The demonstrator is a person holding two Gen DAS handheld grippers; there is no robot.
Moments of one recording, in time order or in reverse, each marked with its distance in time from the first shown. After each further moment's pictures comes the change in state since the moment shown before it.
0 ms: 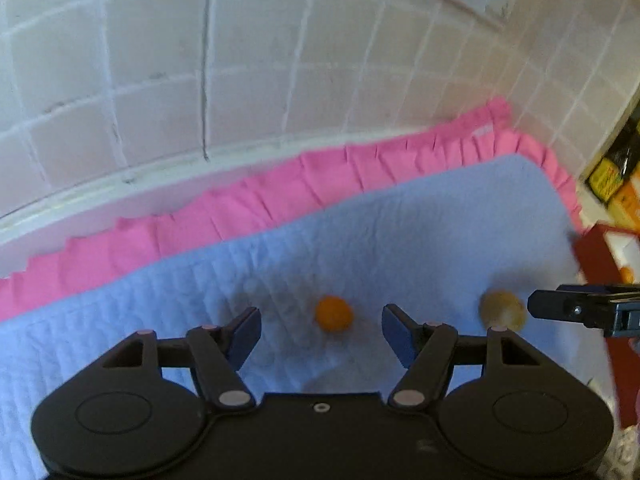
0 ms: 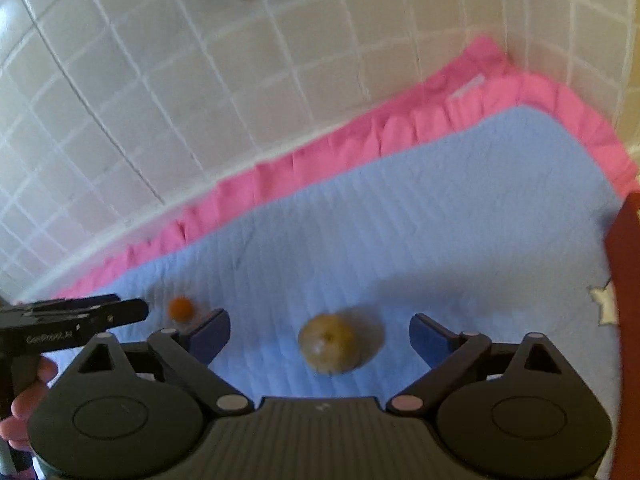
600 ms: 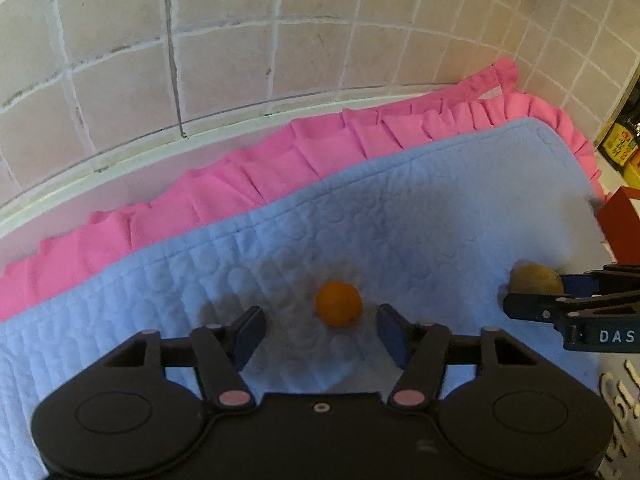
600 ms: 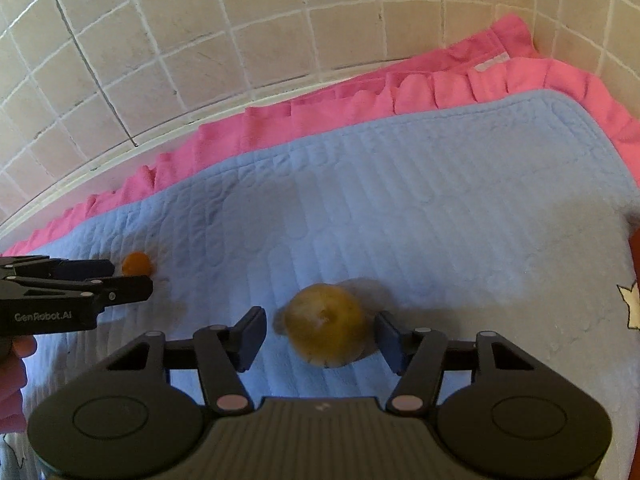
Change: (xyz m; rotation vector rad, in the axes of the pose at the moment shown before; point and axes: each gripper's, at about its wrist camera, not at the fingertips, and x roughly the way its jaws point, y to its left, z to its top) left arm 0.037 -0.011 -0.006 0.057 0.033 0.034; right arm 0.043 0.017 -0.011 -0.094 0.042 -0.092
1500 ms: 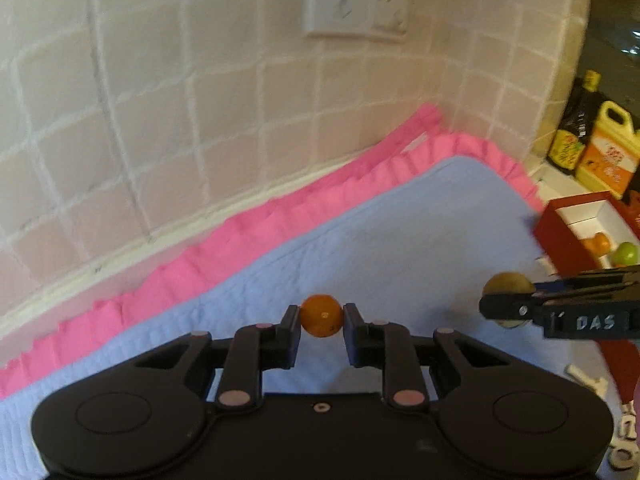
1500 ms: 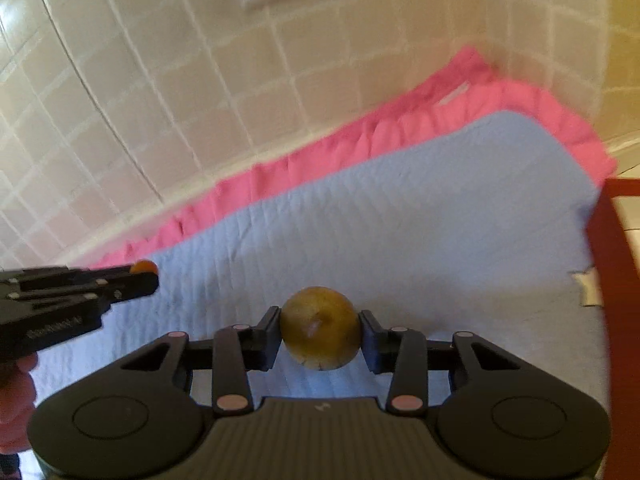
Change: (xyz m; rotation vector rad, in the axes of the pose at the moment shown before) left arm -0.082 -0.072 0.013 0.154 -0.174 -0.032; right arm -0.095 -0.026 -0.008 0.129 -0.155 0.064
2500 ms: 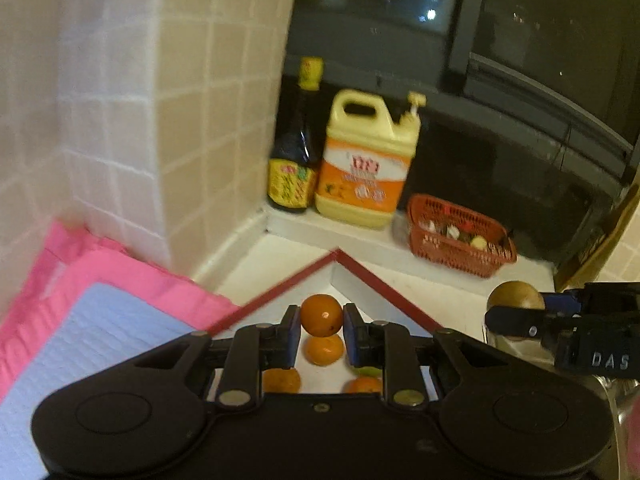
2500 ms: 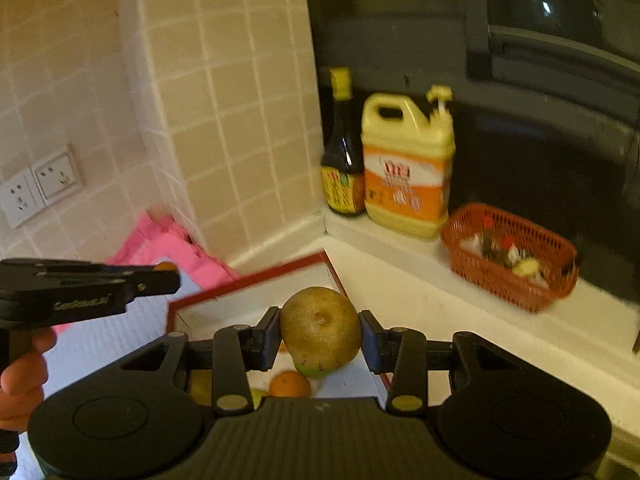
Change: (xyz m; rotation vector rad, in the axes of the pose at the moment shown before) left arm 0.058 -0.325 0.106 0.312 -0.038 -0.521; right arm -0.213 -0.239 -0.012 0.242 -0.256 -0.460
